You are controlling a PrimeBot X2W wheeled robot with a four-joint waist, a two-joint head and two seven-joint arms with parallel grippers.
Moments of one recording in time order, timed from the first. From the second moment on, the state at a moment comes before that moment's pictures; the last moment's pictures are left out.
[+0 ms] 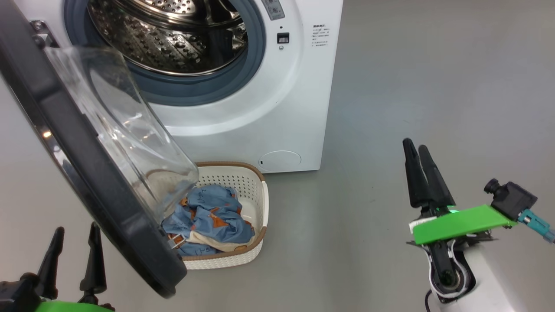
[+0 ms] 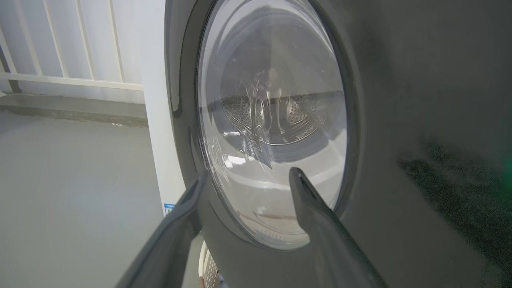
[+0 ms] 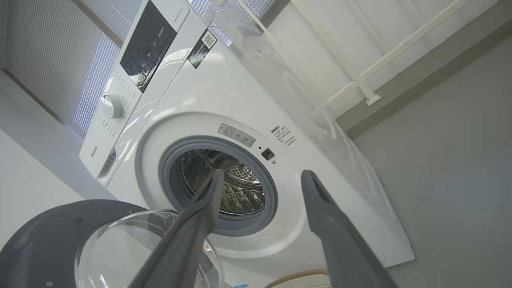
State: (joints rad) left arm -0.04 0.18 0.03 0.18 -0.40 -0.13 -0.25; right arm -0.33 -0.13 0.19 0.28 0.97 0.12 -0.25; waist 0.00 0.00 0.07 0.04
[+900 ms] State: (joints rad) left arm -0.02 0.16 0.03 0.17 -0.37 -0.13 -0.25; right arm -0.07 -0.05 -0.02 0.11 0.25 0.12 -0.26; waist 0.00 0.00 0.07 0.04
